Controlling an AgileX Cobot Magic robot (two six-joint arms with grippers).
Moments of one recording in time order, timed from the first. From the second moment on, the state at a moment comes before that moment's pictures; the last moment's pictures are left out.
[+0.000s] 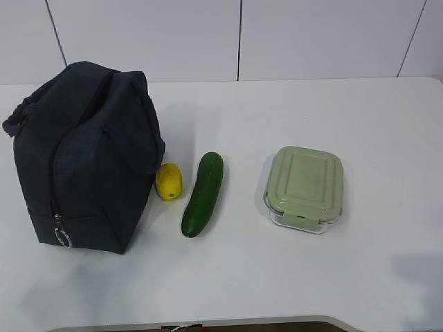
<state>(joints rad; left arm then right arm) 0.00 0.01 -0.51 -0.19 1.12 0.21 -0.04 -0.02 -0.50 -0.06 1.14 -0.07</state>
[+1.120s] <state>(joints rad) 0.00 0.01 -0.51 -0.18 1.12 0.21 -0.04 -0.02 -0.52 -0.05 1.14 -0.04</state>
